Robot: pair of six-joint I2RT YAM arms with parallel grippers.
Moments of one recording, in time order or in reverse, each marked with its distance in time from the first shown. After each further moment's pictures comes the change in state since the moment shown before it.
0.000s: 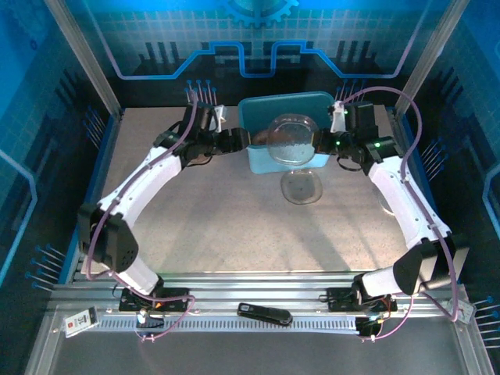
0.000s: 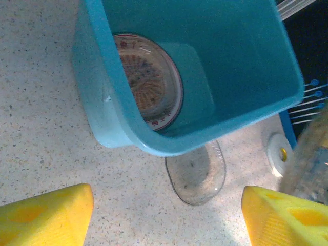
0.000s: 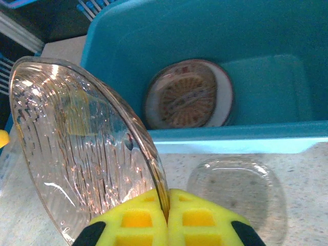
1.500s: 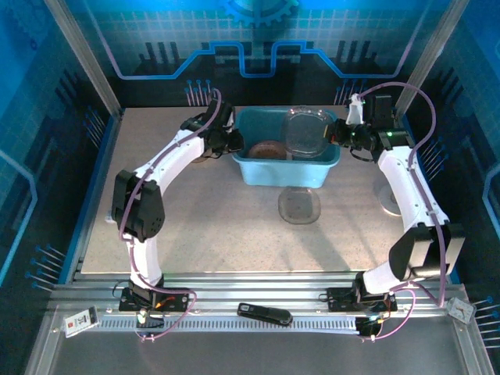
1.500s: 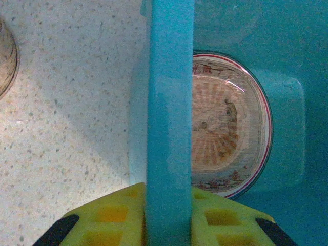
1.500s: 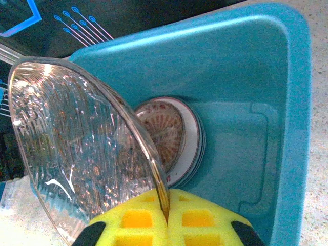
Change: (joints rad) left arm -0.004 0.279 0.187 -0.142 -0.143 0.022; right arm -0.140 0.093 0.075 -0.016 -0.130 -0.007
